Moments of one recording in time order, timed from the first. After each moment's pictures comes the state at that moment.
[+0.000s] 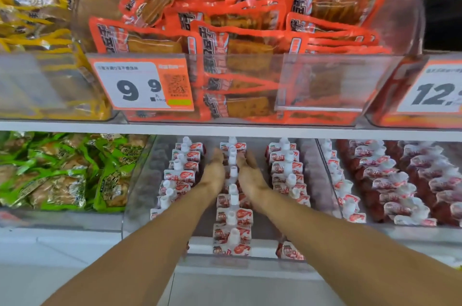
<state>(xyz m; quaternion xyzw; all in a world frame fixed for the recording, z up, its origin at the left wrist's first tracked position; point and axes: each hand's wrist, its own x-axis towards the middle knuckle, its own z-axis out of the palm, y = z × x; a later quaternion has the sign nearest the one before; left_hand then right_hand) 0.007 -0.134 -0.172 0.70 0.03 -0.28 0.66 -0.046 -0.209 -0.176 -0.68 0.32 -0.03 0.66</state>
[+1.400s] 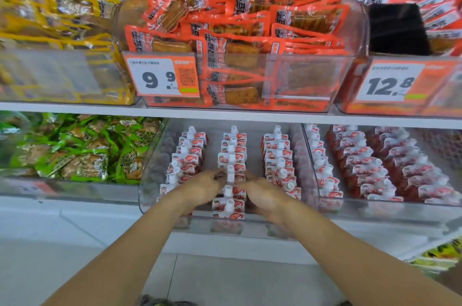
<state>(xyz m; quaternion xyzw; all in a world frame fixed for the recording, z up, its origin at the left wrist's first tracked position) -0.061 -0.063 -0.133 0.85 -0.21 -0.31 0.37 -0.143 -0.199 -0.146 -0.71 0.24 0.14 0.64</state>
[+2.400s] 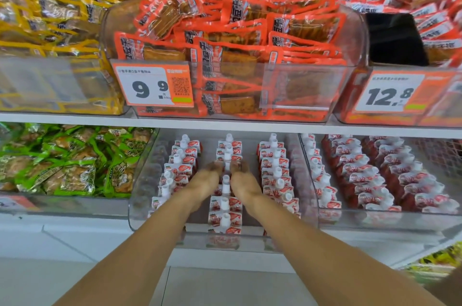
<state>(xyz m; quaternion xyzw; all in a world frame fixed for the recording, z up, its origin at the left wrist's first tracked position) -0.027 -0.100 -0.152 0.81 -0.10 -0.31 0.48 -0.085 -0.193 -0.155 -0.74 0.33 0.00 0.59</state>
